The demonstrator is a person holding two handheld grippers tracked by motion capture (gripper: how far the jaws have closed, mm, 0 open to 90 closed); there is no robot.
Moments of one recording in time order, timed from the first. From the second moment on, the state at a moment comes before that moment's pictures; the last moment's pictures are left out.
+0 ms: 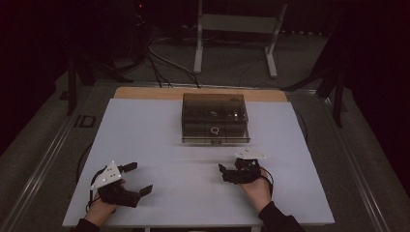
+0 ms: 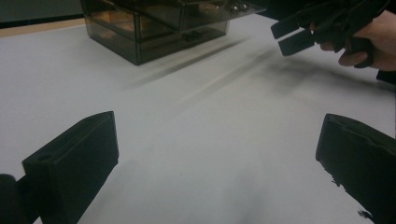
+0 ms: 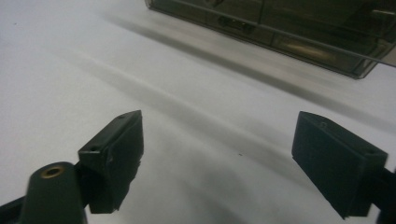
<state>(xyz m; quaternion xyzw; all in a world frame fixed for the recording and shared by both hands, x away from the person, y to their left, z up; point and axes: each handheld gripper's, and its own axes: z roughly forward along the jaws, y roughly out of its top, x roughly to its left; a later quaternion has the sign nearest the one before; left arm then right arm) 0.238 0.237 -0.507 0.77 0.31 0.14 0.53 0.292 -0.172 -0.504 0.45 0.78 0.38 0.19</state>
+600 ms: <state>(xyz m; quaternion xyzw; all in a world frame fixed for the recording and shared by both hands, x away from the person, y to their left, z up) 0.238 0.237 -0.507 0.77 0.31 0.14 0.54 0.291 -0.172 -0.500 0.45 0.79 0.37 0.20</state>
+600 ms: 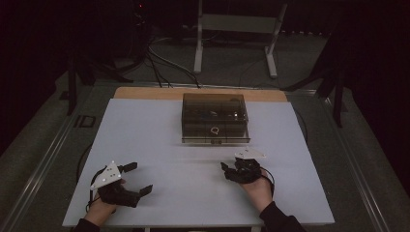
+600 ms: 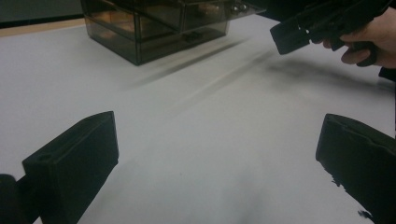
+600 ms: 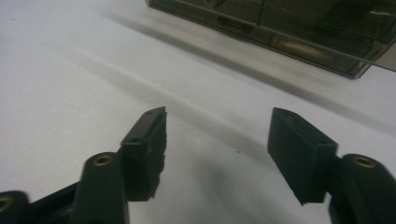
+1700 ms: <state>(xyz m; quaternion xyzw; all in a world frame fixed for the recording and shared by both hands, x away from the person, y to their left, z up) 0.238 0.237 -0.507 0.77 0.31 0.14 0.53 0.299 -0.173 -0.482 0.43 0.79 0.38 0.21</state>
